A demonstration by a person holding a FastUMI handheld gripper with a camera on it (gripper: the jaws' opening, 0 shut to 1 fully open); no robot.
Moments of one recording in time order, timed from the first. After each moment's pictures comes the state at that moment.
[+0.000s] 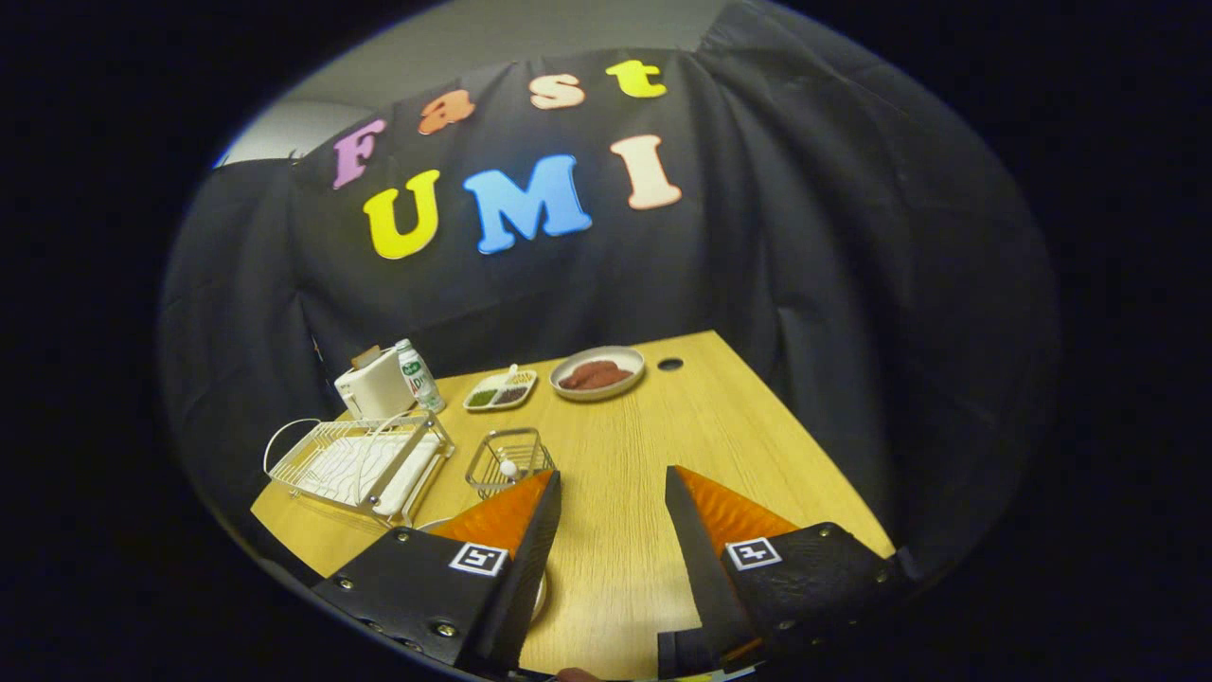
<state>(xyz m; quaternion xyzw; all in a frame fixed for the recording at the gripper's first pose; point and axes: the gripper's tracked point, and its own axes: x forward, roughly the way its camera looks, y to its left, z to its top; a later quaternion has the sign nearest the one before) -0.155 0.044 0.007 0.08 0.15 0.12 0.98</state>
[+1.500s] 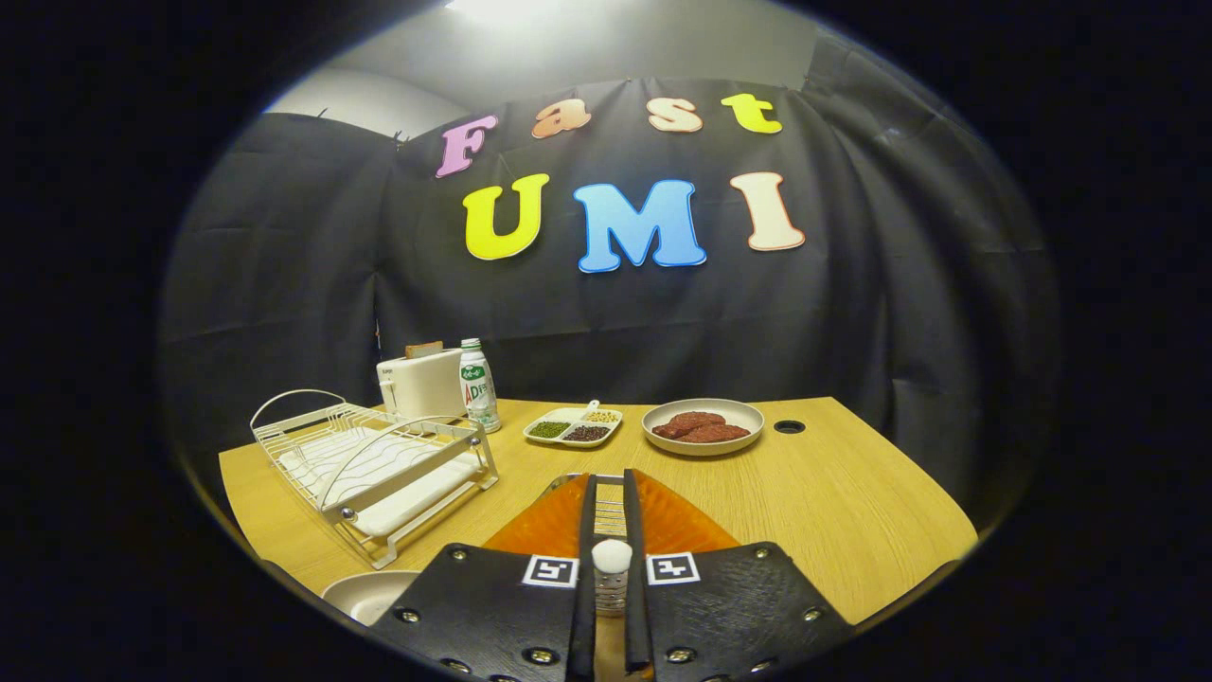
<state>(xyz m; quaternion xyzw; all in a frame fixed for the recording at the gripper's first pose) -0.063 0.169 -0.046 0.03 0.06 0.22 0.97</state>
